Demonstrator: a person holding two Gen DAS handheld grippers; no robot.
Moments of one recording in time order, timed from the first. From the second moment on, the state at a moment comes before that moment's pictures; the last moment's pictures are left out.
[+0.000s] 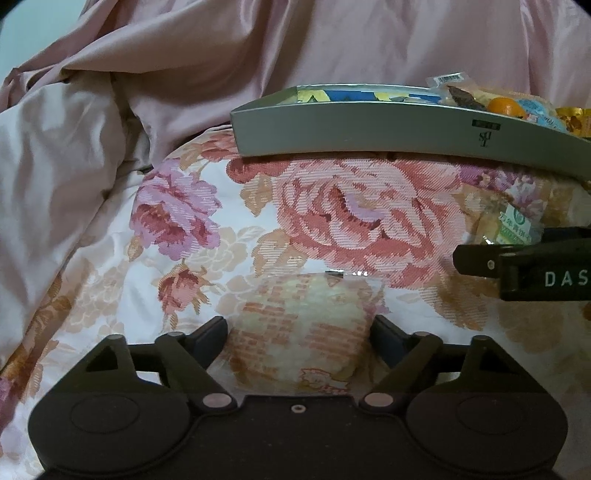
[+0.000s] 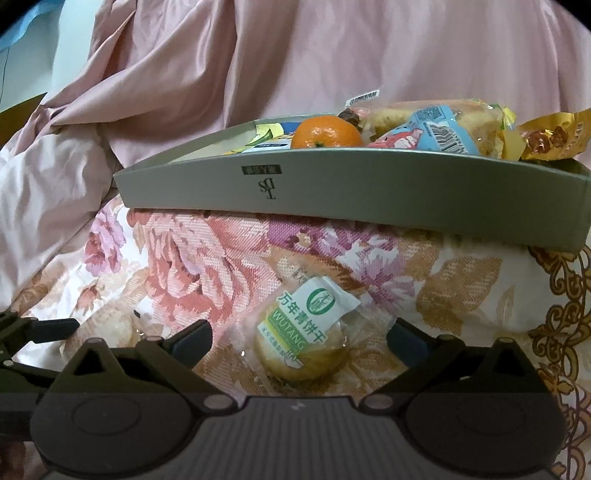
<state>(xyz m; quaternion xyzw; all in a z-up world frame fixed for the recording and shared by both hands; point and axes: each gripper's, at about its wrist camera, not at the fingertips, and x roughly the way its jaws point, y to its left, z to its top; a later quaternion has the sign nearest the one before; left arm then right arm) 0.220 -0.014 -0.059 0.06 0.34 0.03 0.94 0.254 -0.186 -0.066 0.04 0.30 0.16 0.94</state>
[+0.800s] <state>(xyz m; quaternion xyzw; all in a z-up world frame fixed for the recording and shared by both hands) 0.212 -0.024 -0.058 0.06 0.32 0.06 0.94 0.244 -0.176 -0.067 0.01 0.29 0.19 0.94</state>
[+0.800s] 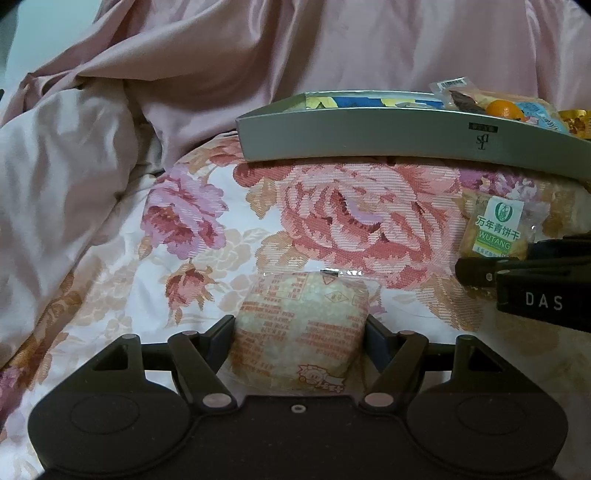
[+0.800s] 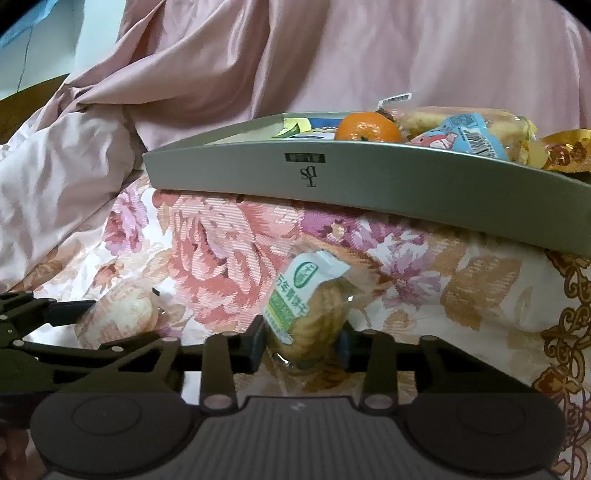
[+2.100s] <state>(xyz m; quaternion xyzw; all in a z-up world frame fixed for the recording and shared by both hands) 0.262 -0.024 0.063 -0.02 0.20 0.13 0.97 0.217 -0.190 0.000 0.04 0.11 0.26 0.96</state>
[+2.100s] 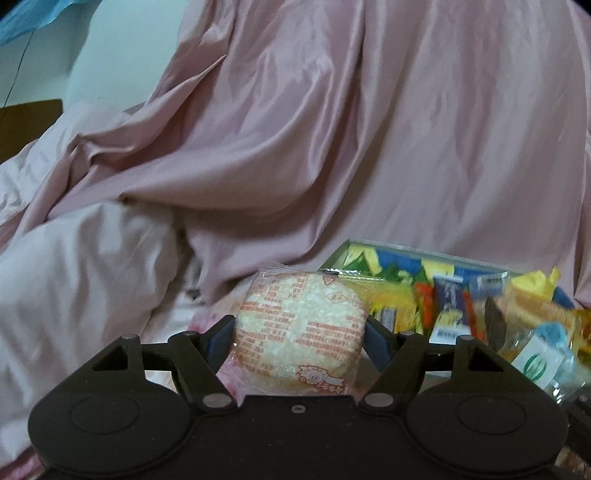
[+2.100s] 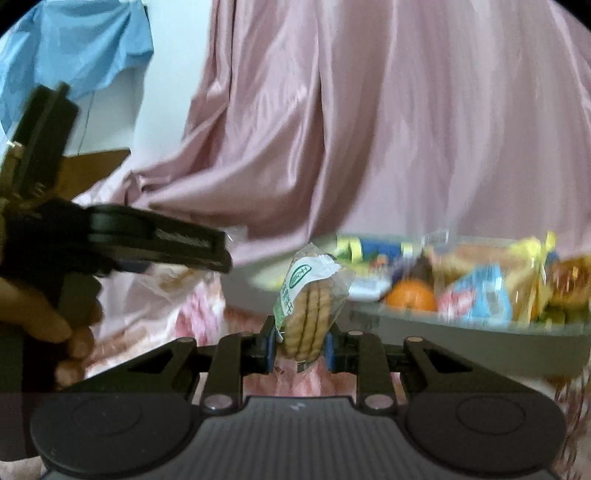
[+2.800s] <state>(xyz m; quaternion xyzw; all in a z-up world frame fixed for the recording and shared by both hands) 0.345 -0.037 0.042 -0.05 0.22 0.11 0.97 0.287 -0.182 0.006 0.05 0.13 0.25 0.96</state>
